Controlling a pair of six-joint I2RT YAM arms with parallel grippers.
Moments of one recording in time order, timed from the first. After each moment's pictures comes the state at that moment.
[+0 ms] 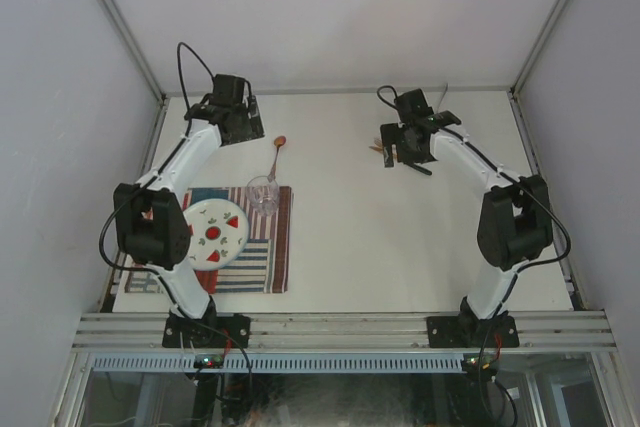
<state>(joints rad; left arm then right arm) -0.22 1.77 1.57 -0.65 -0.25 -0.37 0.34 1.76 1.47 -0.77 0.14 0.21</state>
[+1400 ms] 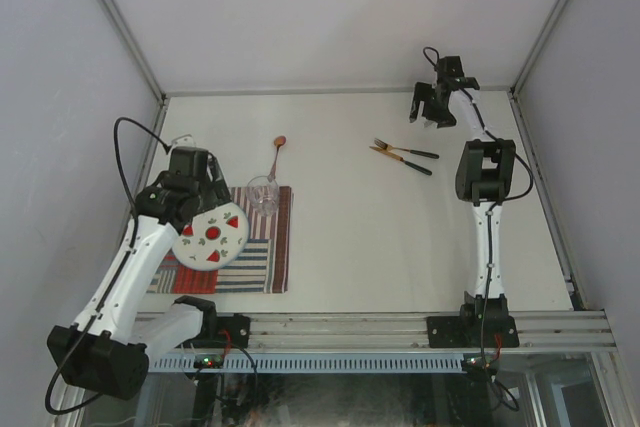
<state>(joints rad) -0.22 1.02 1.00 -0.84 -0.36 -0.48 0.01 2.57 2.41 -0.85 -0.05 0.20</state>
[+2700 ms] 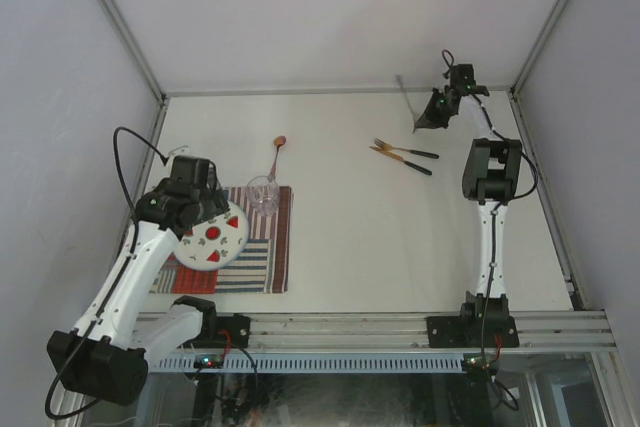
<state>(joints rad) -0.22 0.97 0.95 -0.93 -0.39 -0.54 -0.06 2.61 2.36 -0.75 -0.39 0.41</state>
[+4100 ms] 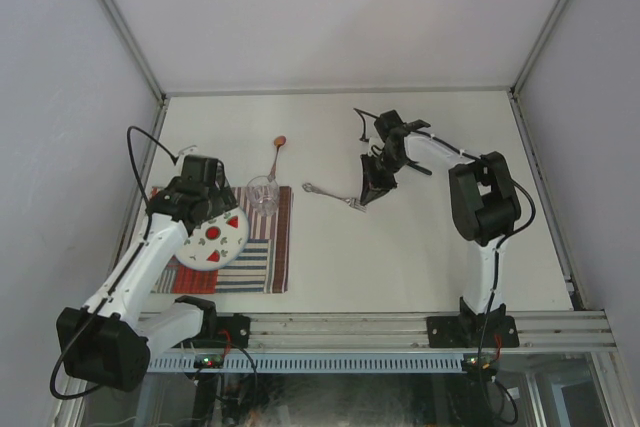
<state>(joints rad) -0.22 1.06 0.86 -0.74 -0.36 -0.57 0.39 2.02 1.53 -0.86 -0.51 0.25</state>
